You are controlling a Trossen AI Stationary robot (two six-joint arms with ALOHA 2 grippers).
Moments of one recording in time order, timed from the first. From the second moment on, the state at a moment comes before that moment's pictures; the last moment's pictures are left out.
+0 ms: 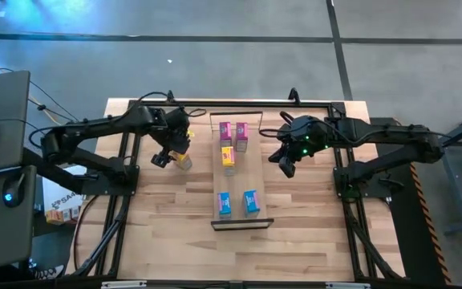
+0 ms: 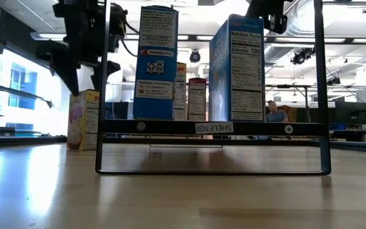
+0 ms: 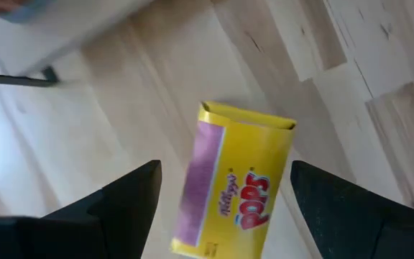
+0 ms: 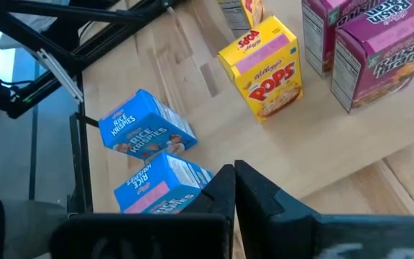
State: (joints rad) left arm 0.43 1.30 0.98 -1.02 0.11 0.88; right arm -0.06 1.19 1.19 -0.72 -0.13 0.49
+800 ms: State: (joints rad) left arm 0.42 1.29 0.98 -0.99 0.10 0.45; right arm -0.06 1.19 1.19 -0.70 -0.12 0.47
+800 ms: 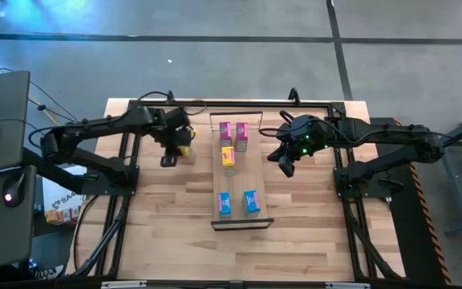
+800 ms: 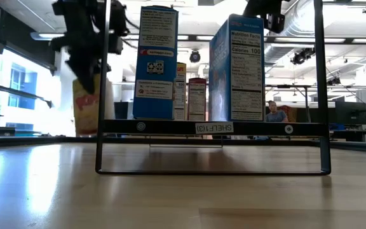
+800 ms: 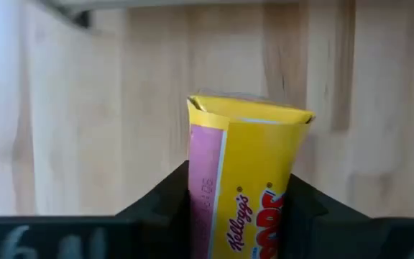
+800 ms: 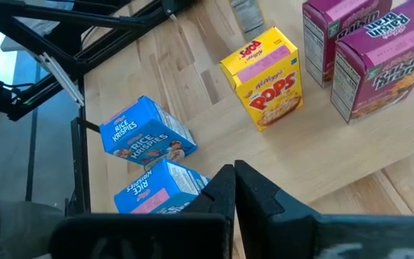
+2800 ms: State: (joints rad) left arm 0.04 1.37 1.06 -0.60 -0.19 -1.20; right arm -0.06 1.19 1.19 -0.66 -0.08 0.37
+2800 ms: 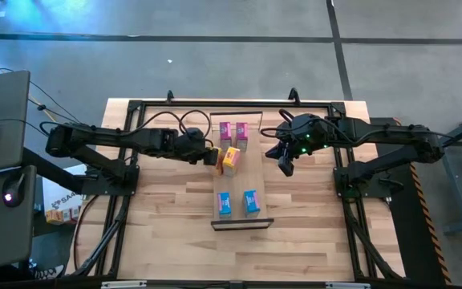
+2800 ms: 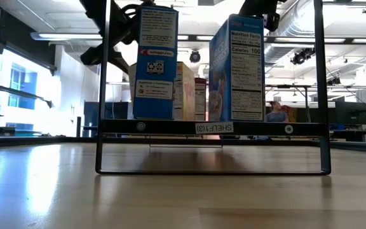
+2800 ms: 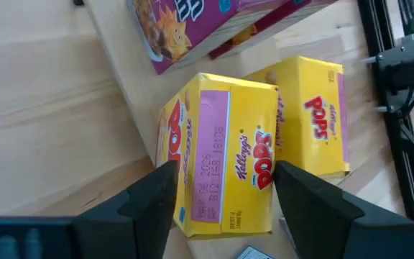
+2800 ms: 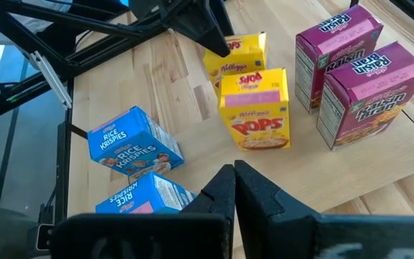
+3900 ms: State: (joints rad) left arm 0.17 1.11 1.05 -0.59 -0.27 -0.62; right arm -0.06 1.19 1.19 -0.62 -0.08 0.38
